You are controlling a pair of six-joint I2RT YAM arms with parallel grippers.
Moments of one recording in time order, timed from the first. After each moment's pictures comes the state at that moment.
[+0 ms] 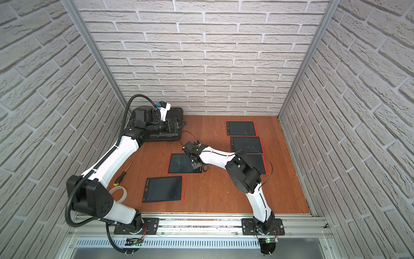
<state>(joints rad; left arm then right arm) -0.28 1.50 1.37 -0.36 0.54 -0.30 0.77 2.10 1.53 -0.79 0.44 0.48</state>
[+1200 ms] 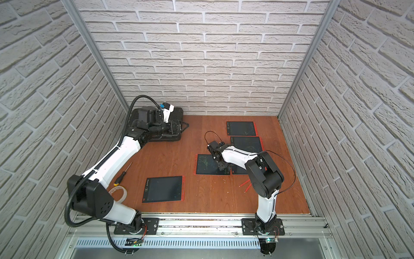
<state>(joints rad) -0.32 1.50 1.37 -0.38 0.52 -0.28 0.54 1.86 1.19 -0.84 0.58 0.35</state>
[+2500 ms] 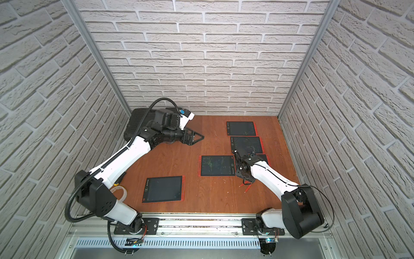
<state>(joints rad) -0.53 1.54 1.44 -0.49 0.63 -0.14 0.31 1.31 0.77 -0.85 0.26 0.84</state>
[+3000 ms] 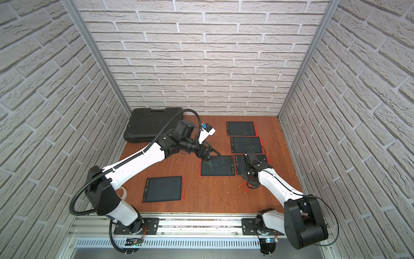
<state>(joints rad) -0.76 1.60 1.43 -0.48 0.58 -0.13 0.18 1.23 0.63 -0.72 0.16 0.95</state>
